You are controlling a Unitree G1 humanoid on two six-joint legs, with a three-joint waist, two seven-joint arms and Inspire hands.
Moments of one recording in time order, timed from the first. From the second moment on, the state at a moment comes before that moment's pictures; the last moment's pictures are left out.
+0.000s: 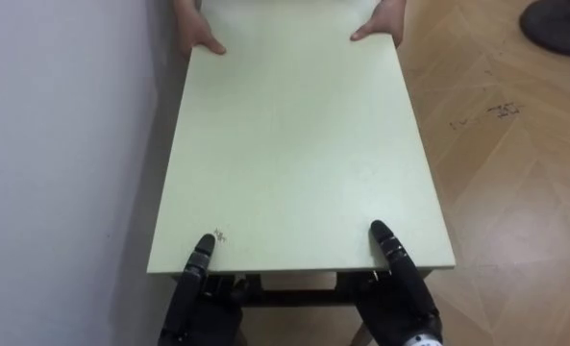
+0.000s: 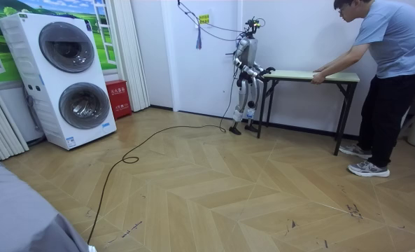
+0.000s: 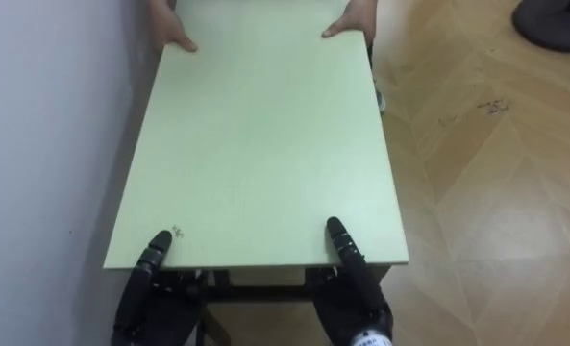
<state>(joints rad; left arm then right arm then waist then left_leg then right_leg) 0.42 0.20 -0.35 0.08 -1.48 -0.10 -0.03 0.34 -0.28 0.40 0.07 1.56 -0.13 0.03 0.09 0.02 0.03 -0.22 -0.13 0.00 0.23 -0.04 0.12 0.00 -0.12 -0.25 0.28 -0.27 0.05</state>
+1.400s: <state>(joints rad) 0.37 0.22 -0.30 0.28 -1.19 -0.04 -0.20 0.31 -0.23 0.33 0.30 1.29 -0.04 0.28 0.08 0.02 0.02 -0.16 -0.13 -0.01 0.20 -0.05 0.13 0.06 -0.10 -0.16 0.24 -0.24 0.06</state>
